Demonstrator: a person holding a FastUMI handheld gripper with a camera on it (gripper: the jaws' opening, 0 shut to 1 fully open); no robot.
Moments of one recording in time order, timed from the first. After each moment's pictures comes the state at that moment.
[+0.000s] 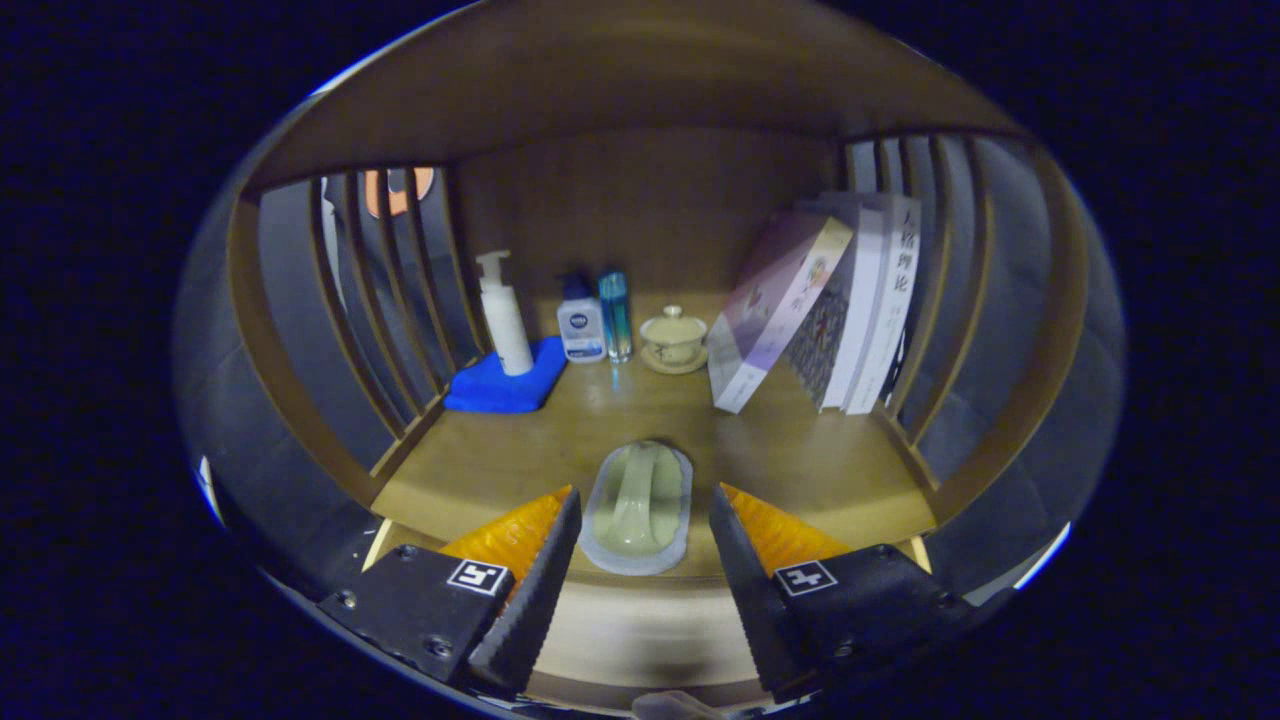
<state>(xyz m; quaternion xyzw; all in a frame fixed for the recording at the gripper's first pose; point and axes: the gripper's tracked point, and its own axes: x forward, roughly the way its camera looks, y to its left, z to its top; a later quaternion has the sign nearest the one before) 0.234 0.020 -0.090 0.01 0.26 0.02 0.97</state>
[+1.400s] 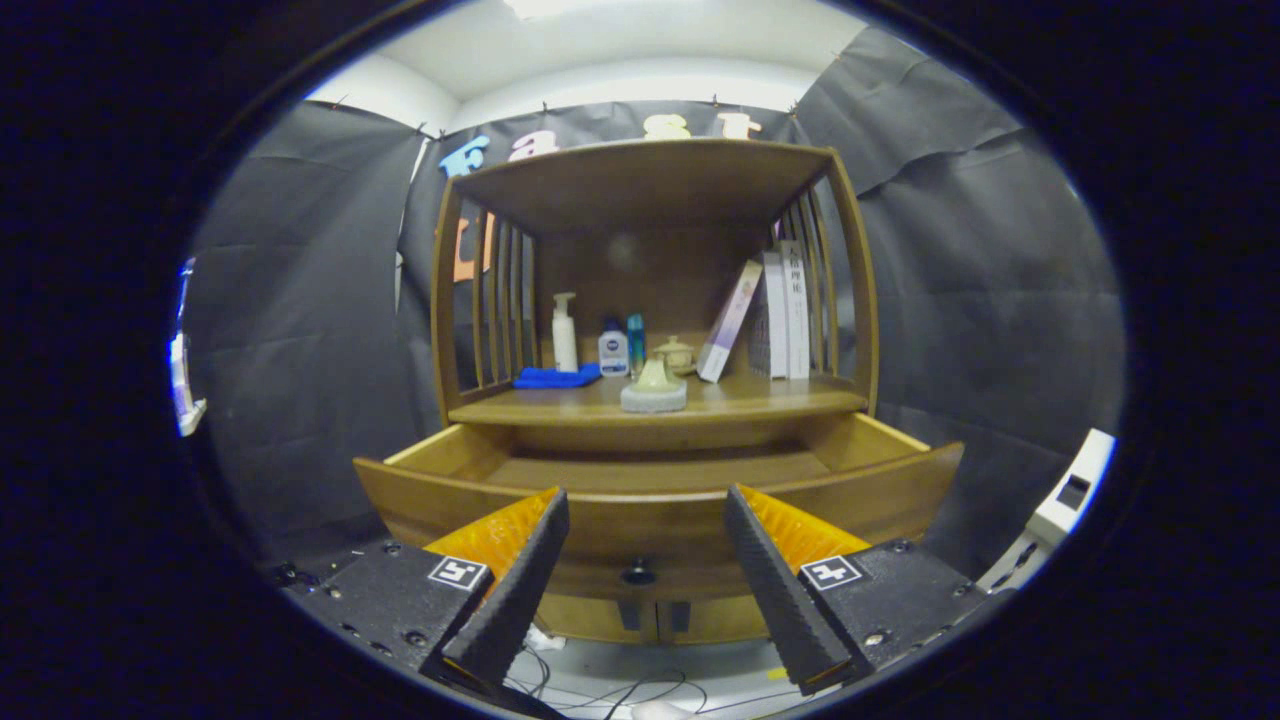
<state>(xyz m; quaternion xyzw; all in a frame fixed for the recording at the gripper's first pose) 0.017 0.015 -0.201 0.02 0.09 0.03 1.00</state>
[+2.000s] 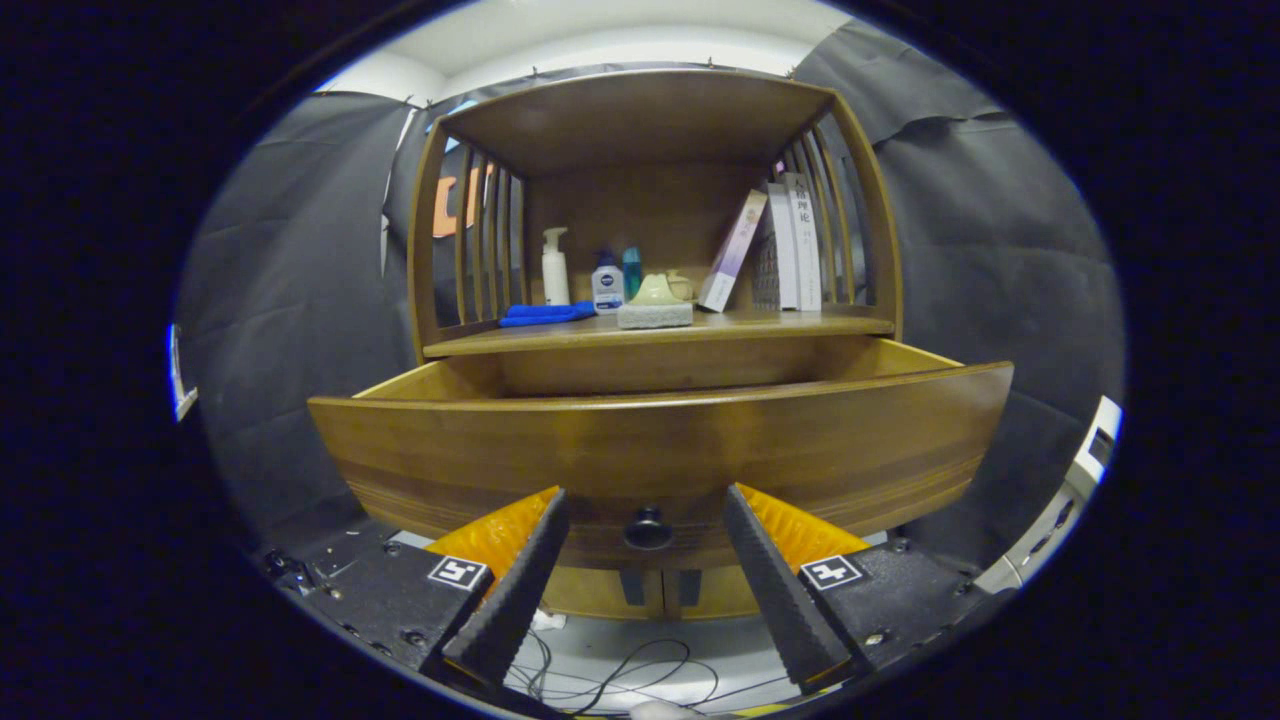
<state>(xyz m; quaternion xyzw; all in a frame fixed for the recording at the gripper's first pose) 0.057 0.032 -0.277 0.02 0.14 0.01 0.99</state>
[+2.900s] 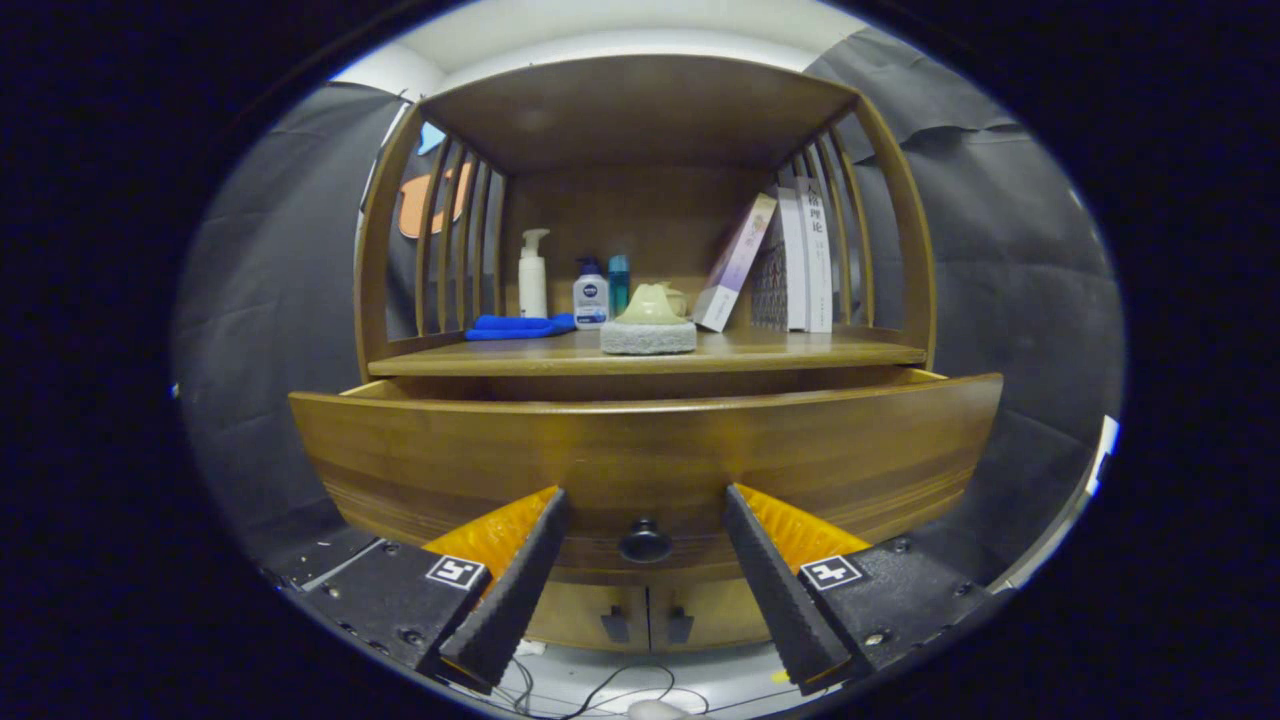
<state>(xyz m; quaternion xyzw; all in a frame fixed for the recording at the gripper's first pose) 0.141 0.032 -0.273 0.01 0.12 -0.01 0.99</state>
